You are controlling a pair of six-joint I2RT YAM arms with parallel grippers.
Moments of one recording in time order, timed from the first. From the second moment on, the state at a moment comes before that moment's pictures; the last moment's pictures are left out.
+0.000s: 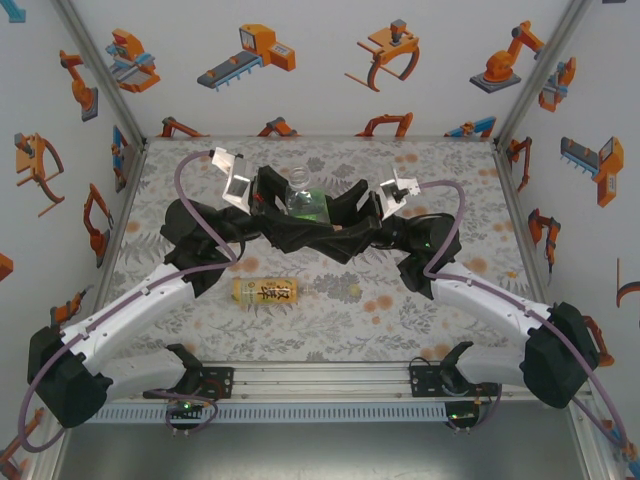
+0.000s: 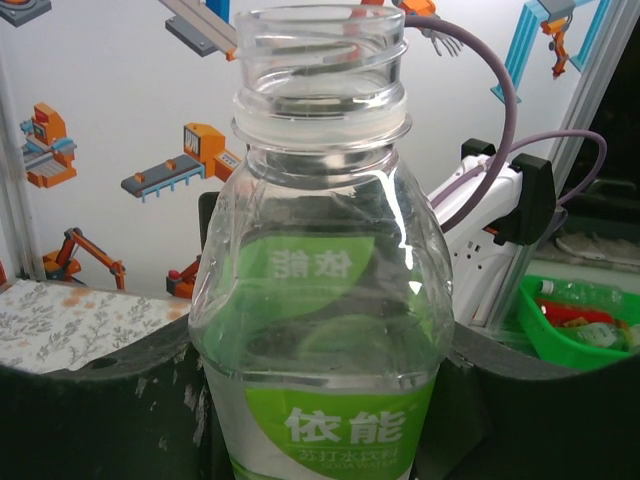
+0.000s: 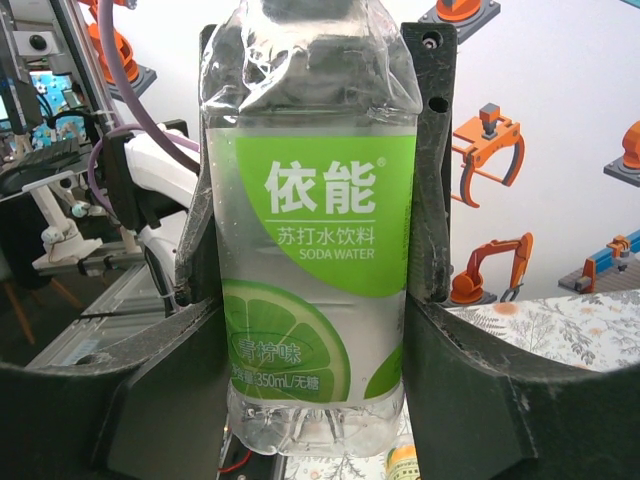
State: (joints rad) left arm -0.76 1.12 0.92 0.76 0.73 -0.52; right arm 0.72 1.23 0.79 1.10 -0.77 0.64
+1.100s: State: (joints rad) left arm -0.77 1.12 0.95 0.70 0.73 -0.50; right arm 0.73 1.17 0.74 0.98 -0.73 0.56
